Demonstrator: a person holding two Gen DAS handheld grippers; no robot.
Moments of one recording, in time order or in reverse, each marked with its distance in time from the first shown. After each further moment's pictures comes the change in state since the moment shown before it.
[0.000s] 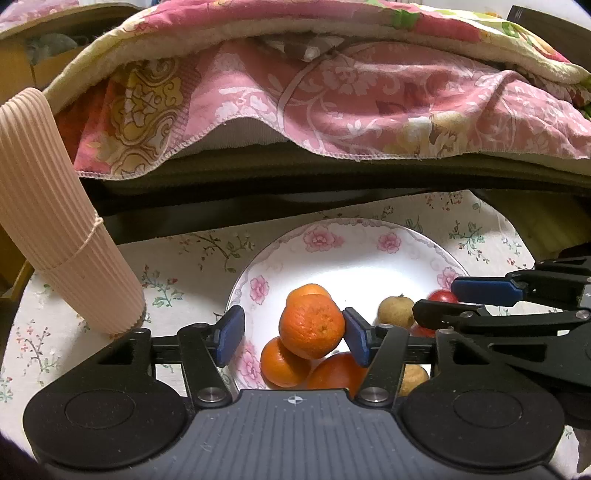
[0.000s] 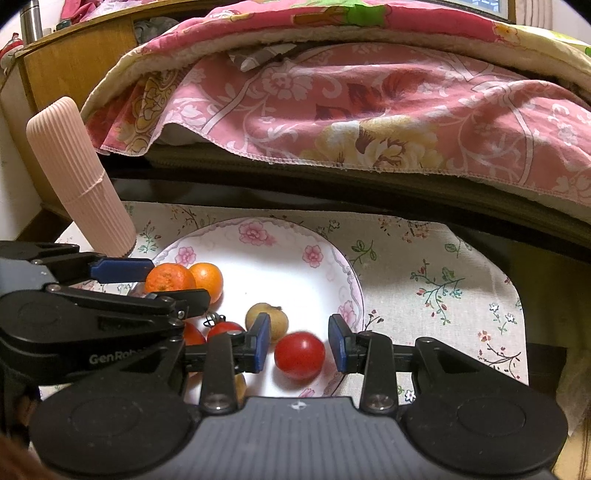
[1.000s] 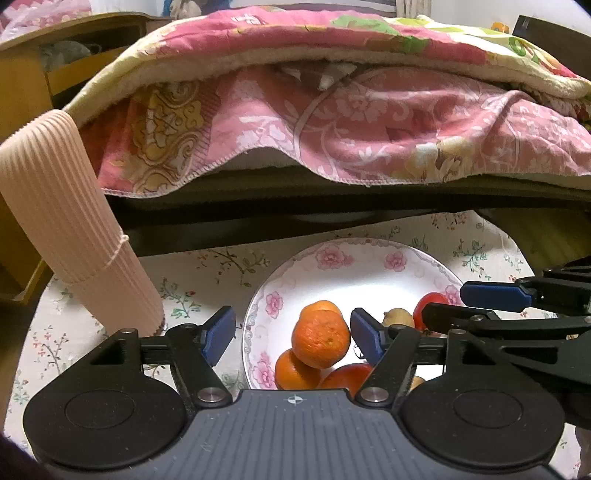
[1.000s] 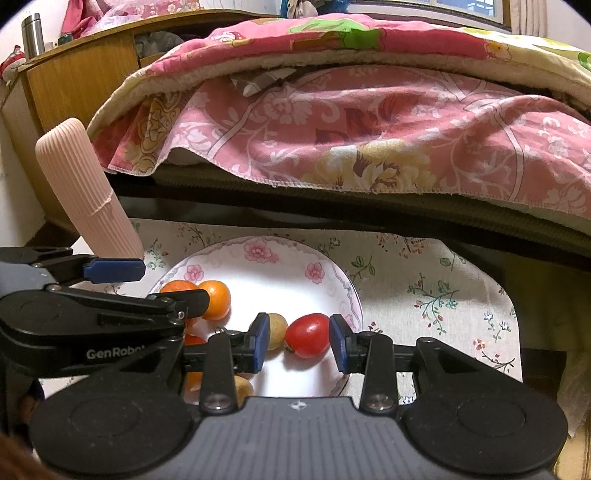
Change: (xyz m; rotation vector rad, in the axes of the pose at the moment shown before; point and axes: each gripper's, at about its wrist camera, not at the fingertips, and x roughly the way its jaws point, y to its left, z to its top) left arm -0.016 0.006 0.008 -0.019 -0.033 0.031; right arm -0.015 -0.003 0.002 0.017 -0.039 0.008
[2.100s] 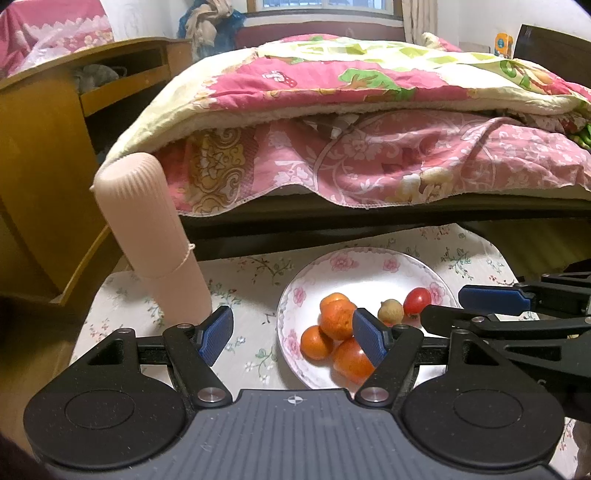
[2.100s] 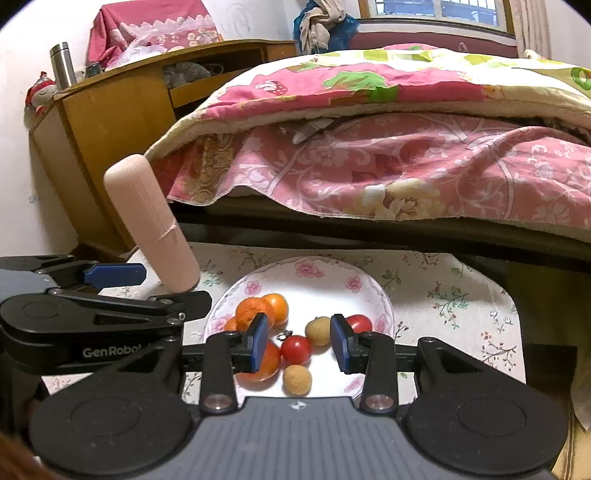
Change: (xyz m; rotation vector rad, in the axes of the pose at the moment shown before) left arm -0.074 0.007 -0.012 0.004 -0.050 0.056; right arm -0.058 0.023 -0.005 0.026 -0.067 0.081
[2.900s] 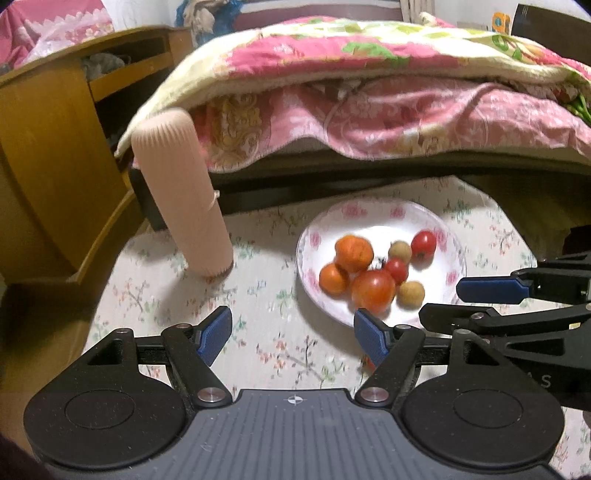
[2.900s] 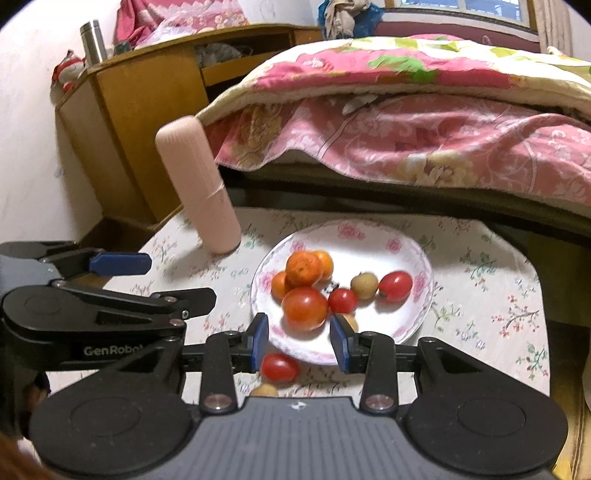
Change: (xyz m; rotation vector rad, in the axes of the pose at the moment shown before) left arm -0.020 0.013 -0.042 0.038 0.069 0.013; right arm -0.018 0.032 -0.027 -0.040 0.060 0.061
